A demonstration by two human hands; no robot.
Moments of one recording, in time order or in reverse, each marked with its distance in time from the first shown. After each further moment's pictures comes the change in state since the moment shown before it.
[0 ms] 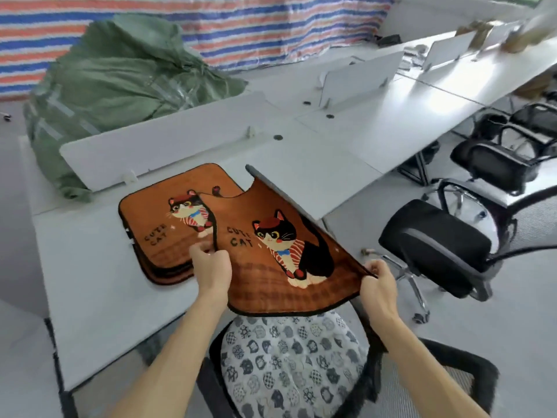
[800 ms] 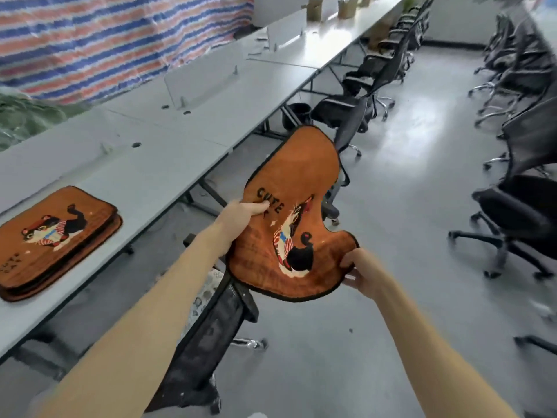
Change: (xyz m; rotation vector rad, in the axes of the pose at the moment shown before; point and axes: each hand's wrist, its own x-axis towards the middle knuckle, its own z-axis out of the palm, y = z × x) left_hand -0.439 -0.012 0.247 0.399 -0.970 0.032; right_hand -0.060 0.180 -0.468 0.549 -0.083 0.467
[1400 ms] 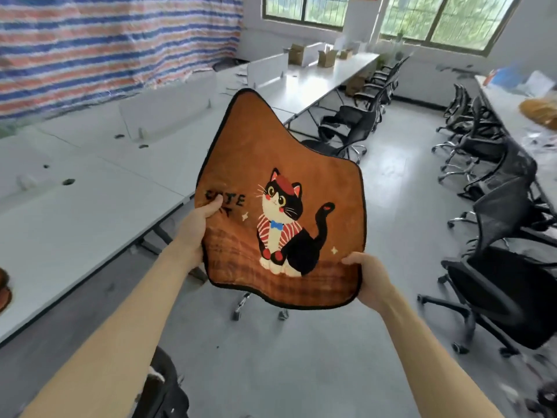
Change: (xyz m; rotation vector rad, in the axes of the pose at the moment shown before) left_hand 0.227 0.121 0.023 -0.430 0.040 0.161; right_hand 0.154 -0.229 -0.034 -0.005 -0.118 -0.239
